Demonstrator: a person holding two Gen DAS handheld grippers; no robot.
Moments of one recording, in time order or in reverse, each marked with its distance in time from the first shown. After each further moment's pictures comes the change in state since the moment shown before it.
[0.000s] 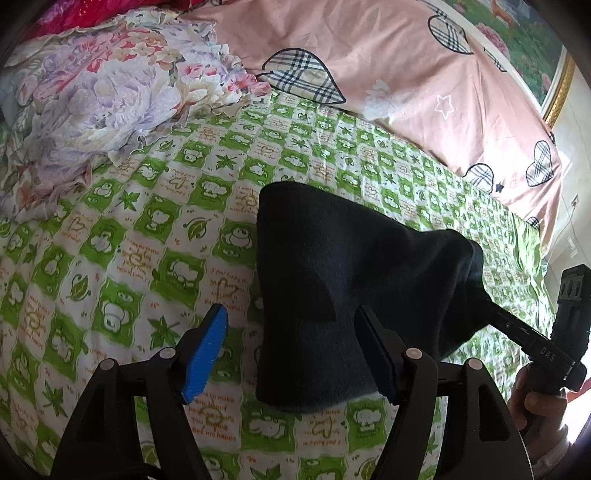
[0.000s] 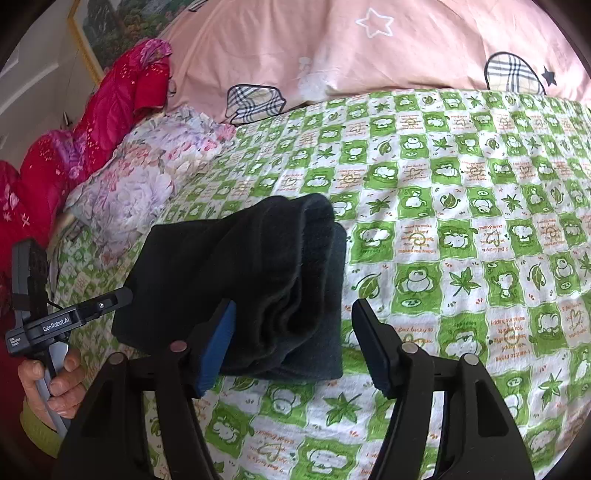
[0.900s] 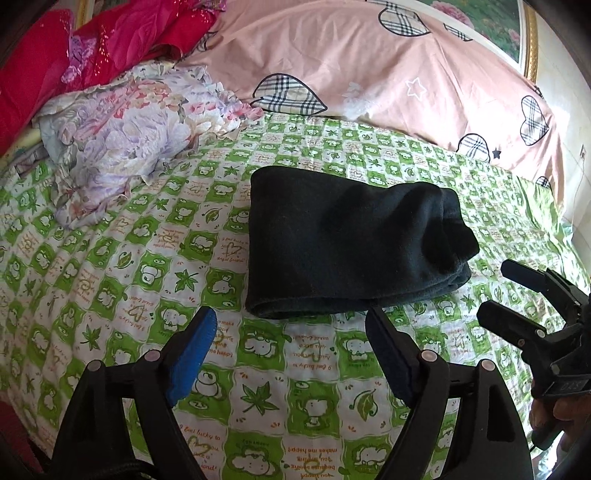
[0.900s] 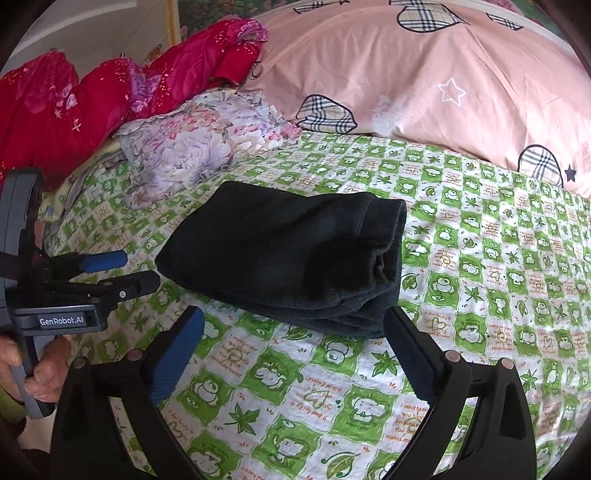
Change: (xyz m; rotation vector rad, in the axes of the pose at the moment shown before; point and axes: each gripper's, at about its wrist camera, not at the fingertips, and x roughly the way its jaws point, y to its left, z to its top) left arm -0.051 -0.044 -0.068 0.156 -0.106 0.160; right arm -0.037 0.072 -0.052 -0.313 -0.070 -0.033
